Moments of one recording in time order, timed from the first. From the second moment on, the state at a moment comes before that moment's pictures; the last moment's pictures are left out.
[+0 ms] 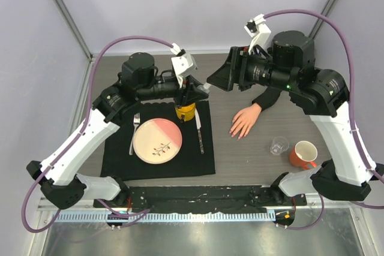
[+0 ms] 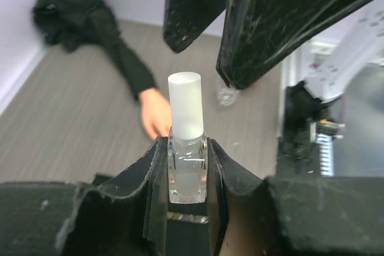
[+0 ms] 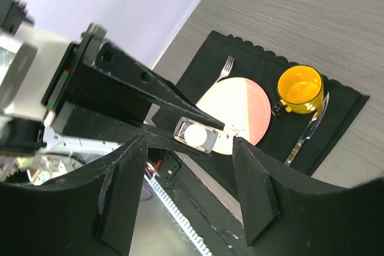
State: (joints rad) left arm -0.76 1.29 1.58 -0.48 0.59 0.10; right arm 0.70 1.36 2.08 -1.03 -0.23 0.46
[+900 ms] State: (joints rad) left arm -0.79 1.25 1.55 -0.51 0.33 0.22; right arm 0.72 1.47 2.08 -1.02 -0.18 0.61
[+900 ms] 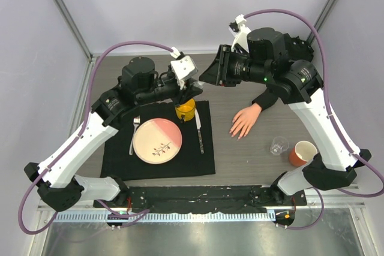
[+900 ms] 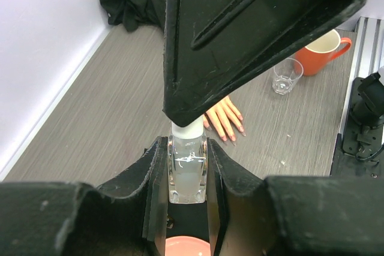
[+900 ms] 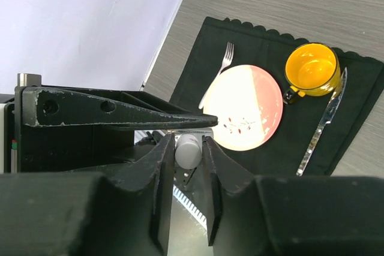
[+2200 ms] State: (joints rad) left arm -0.79 1.32 1.67 -0.67 0.76 0.16; right arm 0.73 1.19 1.75 -0.81 -0.42 0.29
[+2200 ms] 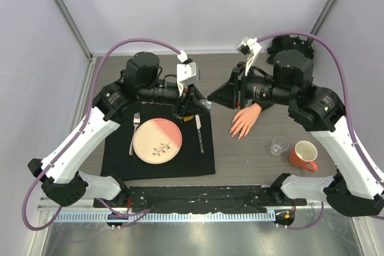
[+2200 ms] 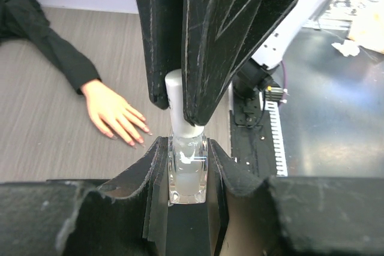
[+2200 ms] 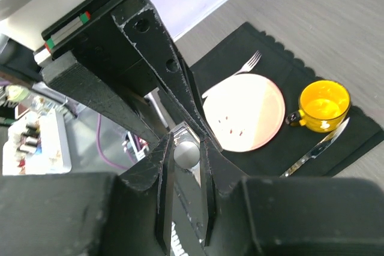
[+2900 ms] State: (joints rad) left arm -0.79 1.31 1.65 -0.66 0.69 0.16; right arm 0.73 1.16 1.72 -0.76 -0.36 0.31
